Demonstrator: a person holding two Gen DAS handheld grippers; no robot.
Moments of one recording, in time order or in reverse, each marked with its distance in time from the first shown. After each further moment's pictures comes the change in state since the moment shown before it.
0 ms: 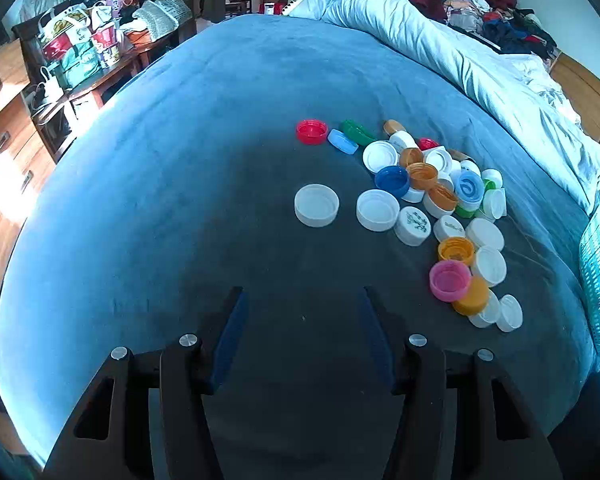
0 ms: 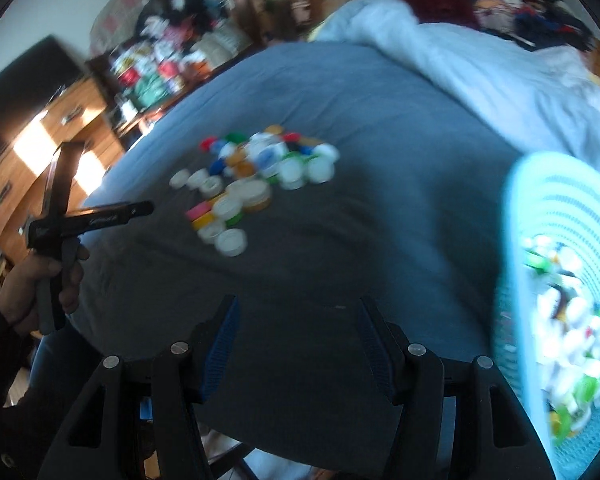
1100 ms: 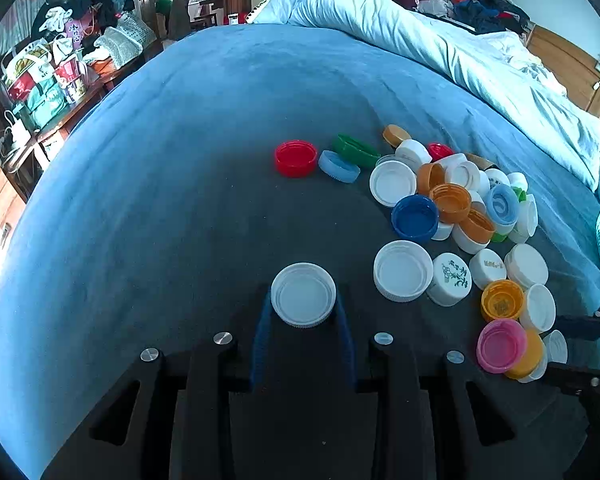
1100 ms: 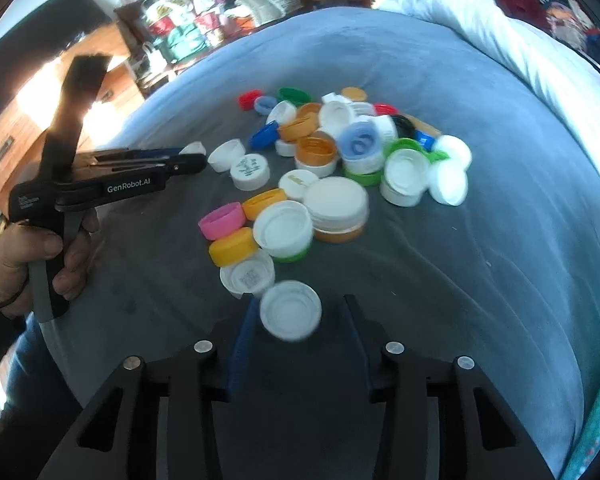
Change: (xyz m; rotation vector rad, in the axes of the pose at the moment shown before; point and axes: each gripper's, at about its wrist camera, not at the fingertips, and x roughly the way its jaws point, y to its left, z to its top) left arm 0.051 -0.003 0.040 0.134 -0.026 -0.021; right arm 0.132 0.049 0.049 -0.134 0.109 0.063
